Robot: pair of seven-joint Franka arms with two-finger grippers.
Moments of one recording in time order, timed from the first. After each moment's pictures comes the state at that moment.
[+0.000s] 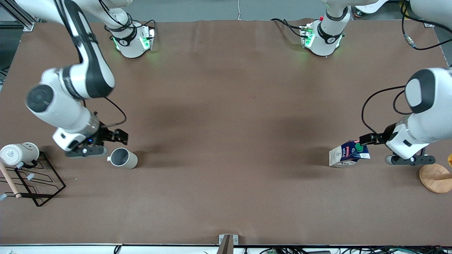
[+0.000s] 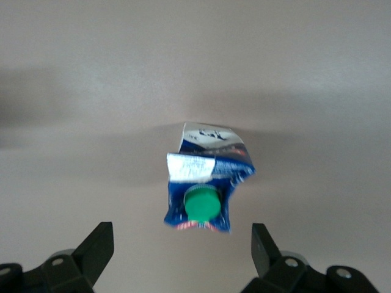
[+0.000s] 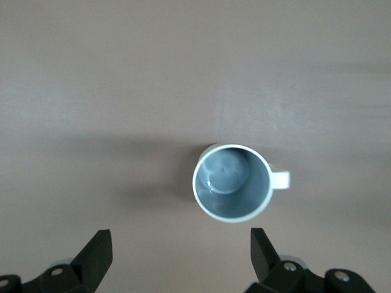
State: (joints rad) left arm 0.00 0.36 -0.01 -1.66 0.00 1.98 0.01; right arm 0.12 0.32 0.04 -1.87 0.02 2.26 0.07
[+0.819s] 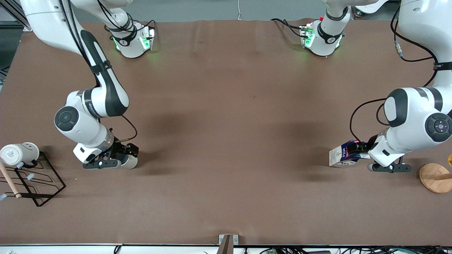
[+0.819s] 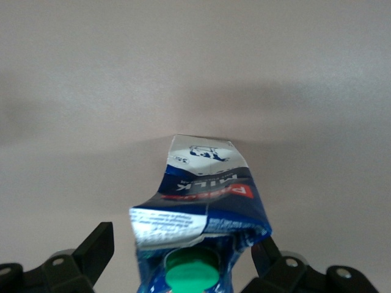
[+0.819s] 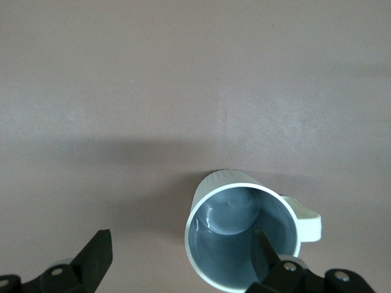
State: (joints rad) left arm 0.00 0.45 -0.02 -1.69 0.00 2.08 0.02; right arm 0.12 0.46 0.03 -1.87 0.02 2.42 0.07
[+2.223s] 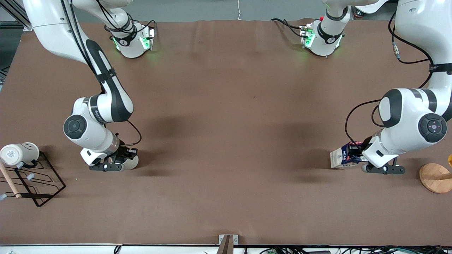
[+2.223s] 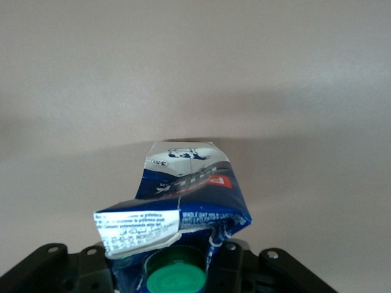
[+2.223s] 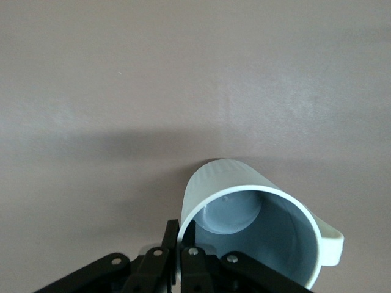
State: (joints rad) left arm -0.01 0.43 -0.05 -1.66 0.00 2.09 0.02; right arm 0.14 0.50 0.03 -1.81 0.02 2.37 0.21
